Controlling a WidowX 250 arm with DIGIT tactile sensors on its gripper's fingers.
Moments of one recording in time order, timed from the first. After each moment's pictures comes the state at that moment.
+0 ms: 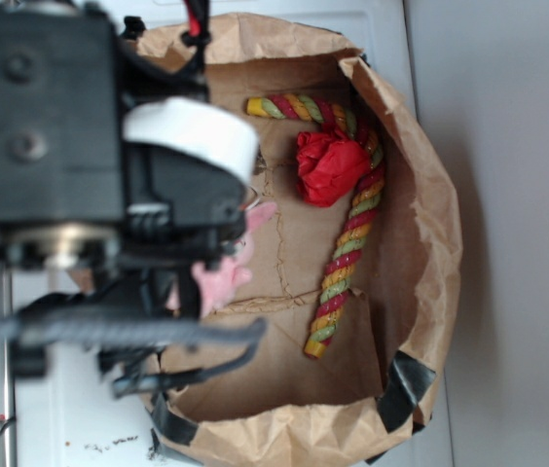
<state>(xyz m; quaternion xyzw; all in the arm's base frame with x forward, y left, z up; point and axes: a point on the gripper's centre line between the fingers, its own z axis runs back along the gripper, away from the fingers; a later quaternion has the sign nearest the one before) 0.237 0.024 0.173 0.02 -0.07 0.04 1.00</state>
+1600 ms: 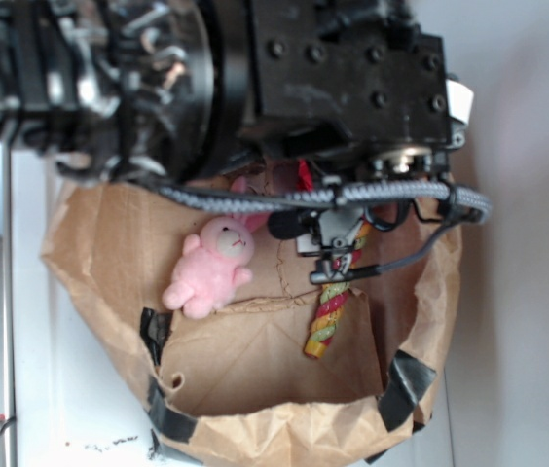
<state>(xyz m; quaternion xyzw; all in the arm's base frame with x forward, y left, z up) 0.327 0.068 0.104 0.07 -0.12 0.03 0.99</state>
